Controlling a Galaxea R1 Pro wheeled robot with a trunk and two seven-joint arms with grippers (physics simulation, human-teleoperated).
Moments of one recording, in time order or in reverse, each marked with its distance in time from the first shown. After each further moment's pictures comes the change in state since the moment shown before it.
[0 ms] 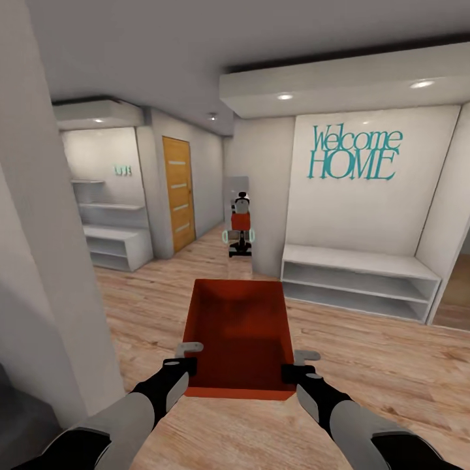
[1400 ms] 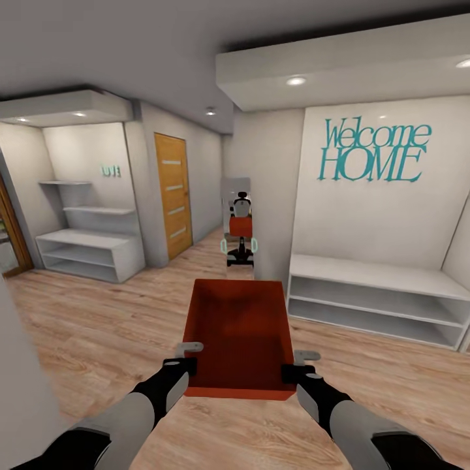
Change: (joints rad) left arm 0.000 0.000 0.001 0.000 0.000 -0.001 0.000; right arm 0.000 0.000 0.001 -0.001 0.000 0.000 0.000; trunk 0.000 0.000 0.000
